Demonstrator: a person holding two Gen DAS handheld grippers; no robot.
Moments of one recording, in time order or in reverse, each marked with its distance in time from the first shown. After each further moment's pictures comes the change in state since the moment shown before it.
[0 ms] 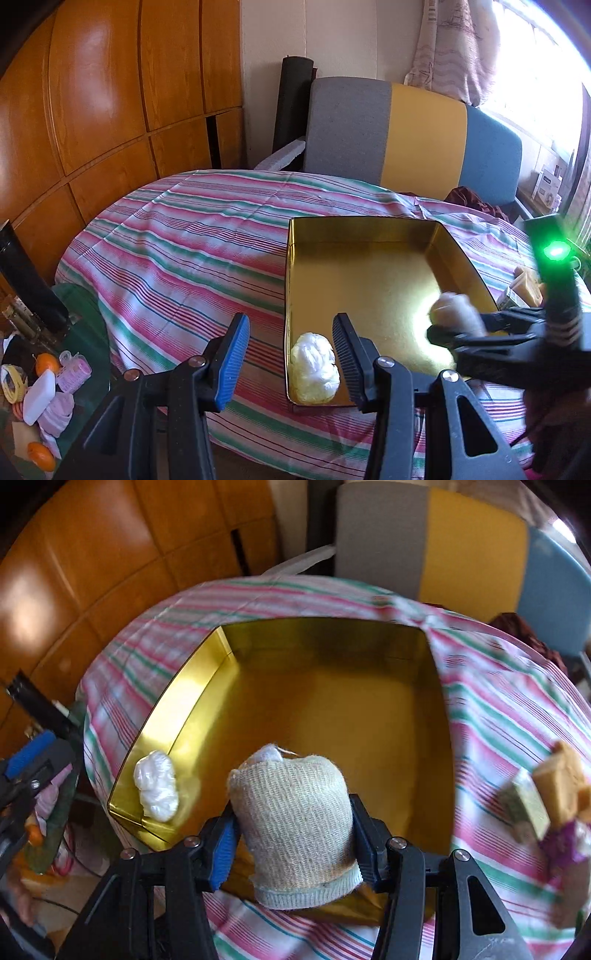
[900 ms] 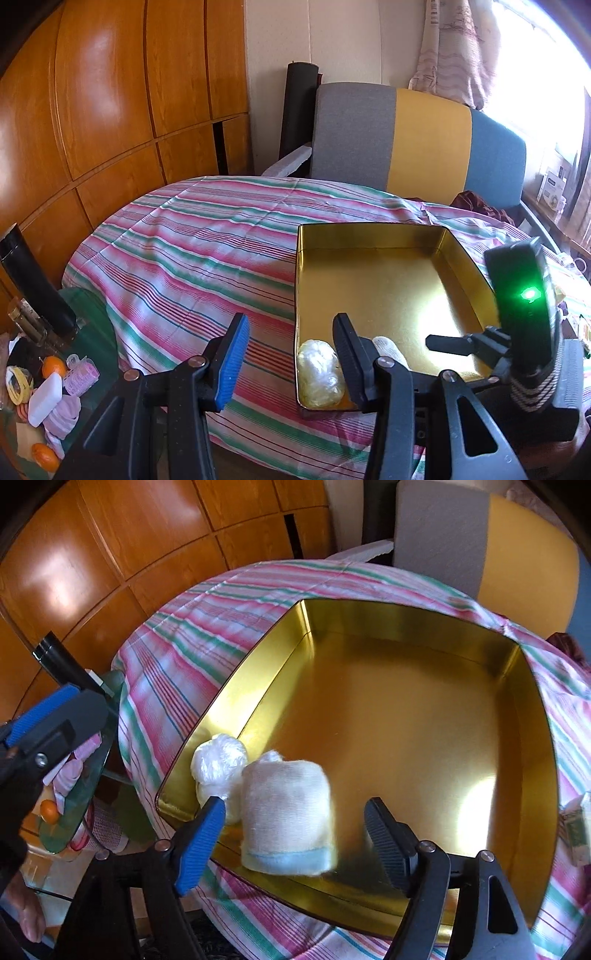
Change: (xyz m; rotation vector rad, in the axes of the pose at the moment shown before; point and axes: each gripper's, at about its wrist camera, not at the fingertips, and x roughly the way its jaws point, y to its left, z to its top) left arm 0.000 0.004 0.000 0.007 -0.023 0.029; right arm 0.013 0.044 -0.008 -0.081 -0.013 0.100
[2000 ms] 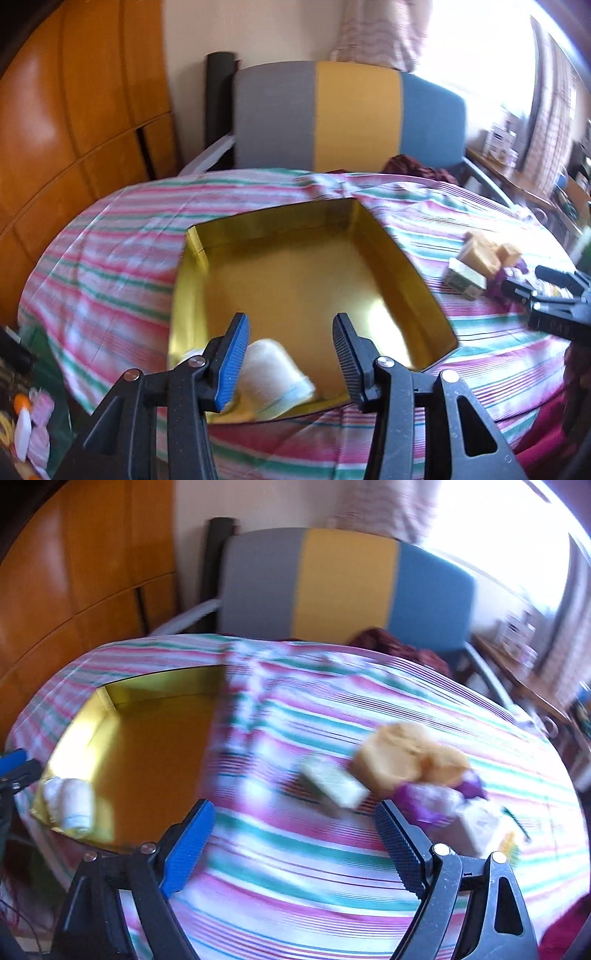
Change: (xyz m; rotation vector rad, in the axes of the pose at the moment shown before) left arm 0.010 -0.110 0.008 0.189 0.066 -0.191; right arm -0.153 -0.174 -0.080 0.294 -0.202 -0.516
